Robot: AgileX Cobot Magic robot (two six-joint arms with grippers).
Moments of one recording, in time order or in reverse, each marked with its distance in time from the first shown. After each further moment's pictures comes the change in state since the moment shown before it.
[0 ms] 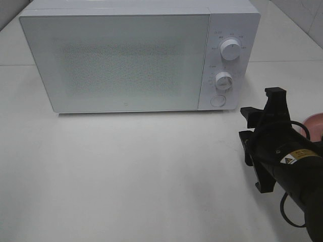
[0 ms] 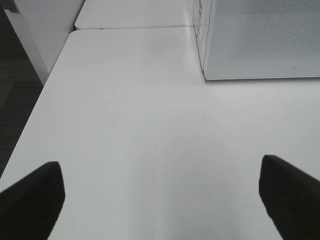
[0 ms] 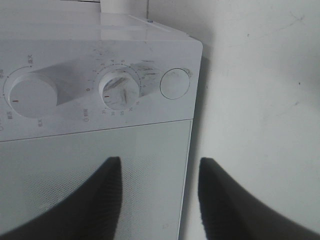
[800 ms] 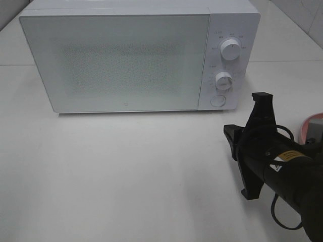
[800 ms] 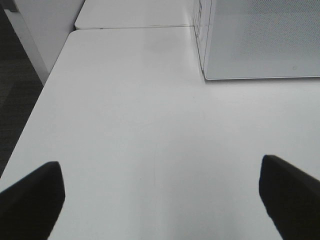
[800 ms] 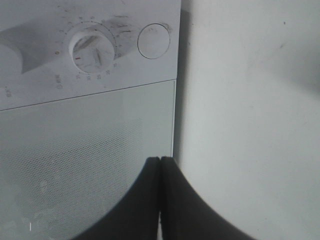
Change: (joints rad) left arm 0.000 0.000 0.000 0.000 0.000 0.000; right arm -0.005 0.001 -0.020 -0.109 0.106 0.105
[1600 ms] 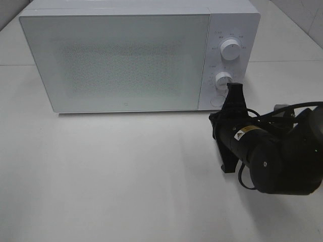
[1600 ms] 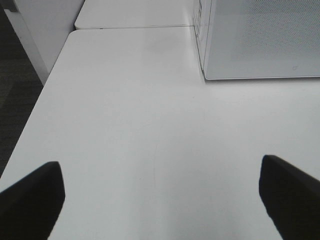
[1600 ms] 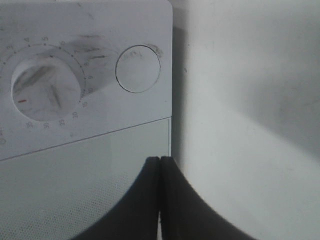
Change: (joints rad) left arm 0.000 0.000 0.000 0.000 0.000 0.000; right arm -0.184 0.266 -0.254 -0.112 0.052 0.006
